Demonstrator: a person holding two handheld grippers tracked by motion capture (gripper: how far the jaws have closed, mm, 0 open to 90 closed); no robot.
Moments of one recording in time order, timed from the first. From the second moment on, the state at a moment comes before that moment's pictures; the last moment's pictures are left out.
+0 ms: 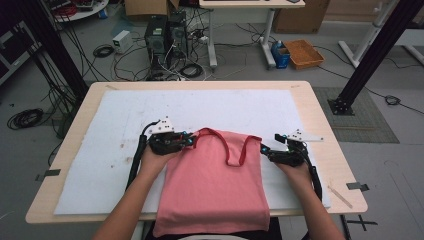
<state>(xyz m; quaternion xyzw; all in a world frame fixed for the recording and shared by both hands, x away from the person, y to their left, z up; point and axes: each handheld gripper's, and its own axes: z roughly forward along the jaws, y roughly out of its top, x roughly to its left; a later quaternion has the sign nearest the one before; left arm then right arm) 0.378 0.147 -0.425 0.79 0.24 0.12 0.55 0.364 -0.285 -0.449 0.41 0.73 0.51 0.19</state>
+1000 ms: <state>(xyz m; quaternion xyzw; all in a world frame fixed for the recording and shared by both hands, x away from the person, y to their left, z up) 0.355 0.137 -0.442 0.87 0.21 0.07 0.45 0.363 -0.286 -0.449 0.41 0.73 0.51 0.19</state>
